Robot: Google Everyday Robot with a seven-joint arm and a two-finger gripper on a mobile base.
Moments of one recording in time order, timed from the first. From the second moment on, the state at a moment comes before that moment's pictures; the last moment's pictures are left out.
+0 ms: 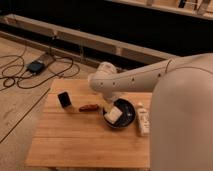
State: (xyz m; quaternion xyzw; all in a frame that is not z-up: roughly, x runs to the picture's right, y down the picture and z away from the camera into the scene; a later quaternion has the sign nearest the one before) arm 0.064 0.084 0.793 -0.18 0.21 0.33 0.90
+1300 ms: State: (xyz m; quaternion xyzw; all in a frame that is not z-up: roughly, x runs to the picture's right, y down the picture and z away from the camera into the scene) arm 0.010 0.045 0.778 -0.19 0.15 0.35 0.91
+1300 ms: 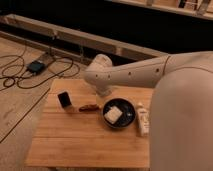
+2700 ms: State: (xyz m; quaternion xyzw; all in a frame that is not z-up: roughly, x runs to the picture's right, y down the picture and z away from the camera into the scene) arm -0.180 -0.020 0.768 -0.18 0.00 0.22 0.96
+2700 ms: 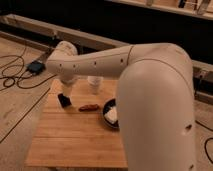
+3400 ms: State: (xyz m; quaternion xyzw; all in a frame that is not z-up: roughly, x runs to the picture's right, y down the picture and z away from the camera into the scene) arm -0.247 0.011 0.797 -0.20 -0.03 0.08 0.97
